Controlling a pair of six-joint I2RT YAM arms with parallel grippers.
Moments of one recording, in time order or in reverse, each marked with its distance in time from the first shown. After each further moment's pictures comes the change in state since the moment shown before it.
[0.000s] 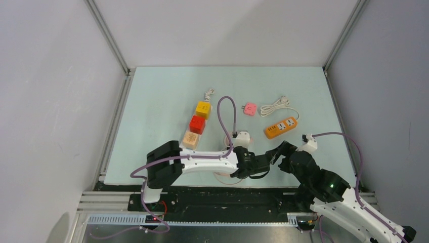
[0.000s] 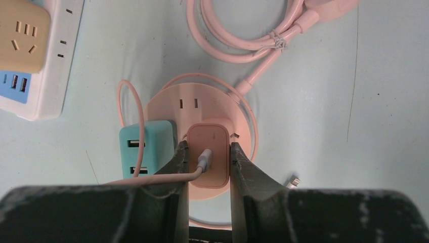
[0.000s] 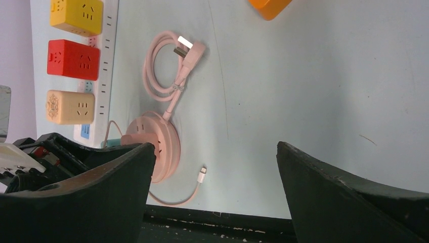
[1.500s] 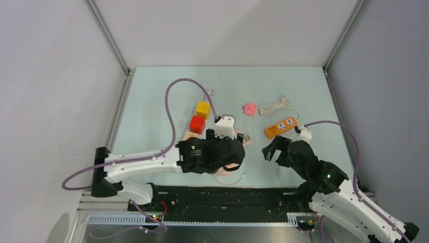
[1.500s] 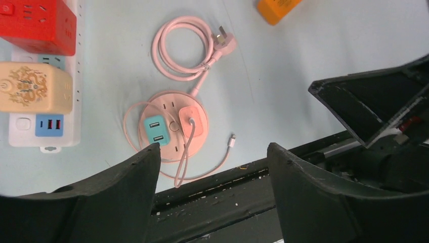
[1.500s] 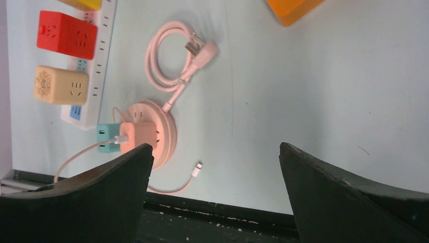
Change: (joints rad) left arm -0.029 -0.525 -0.062 0.100 0.071 0.304; right arm -0.060 0.168 0.117 0.009 -0.106 -0.151
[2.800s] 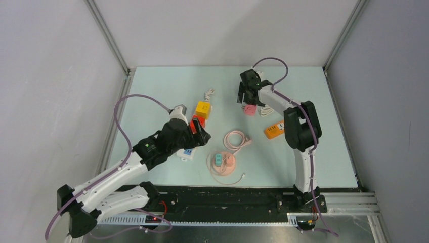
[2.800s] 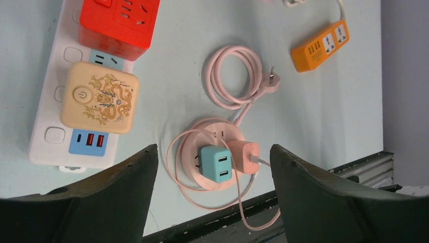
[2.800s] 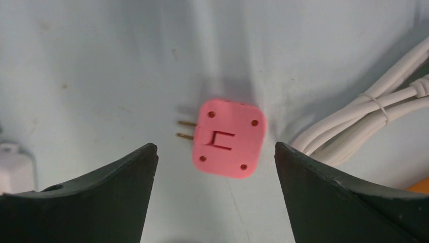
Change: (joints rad) left arm 0.599 -0.507 -0.578 0.409 0.473 0.155; right arm -0.348 1.628 1.120 0.204 -0.061 -0.375
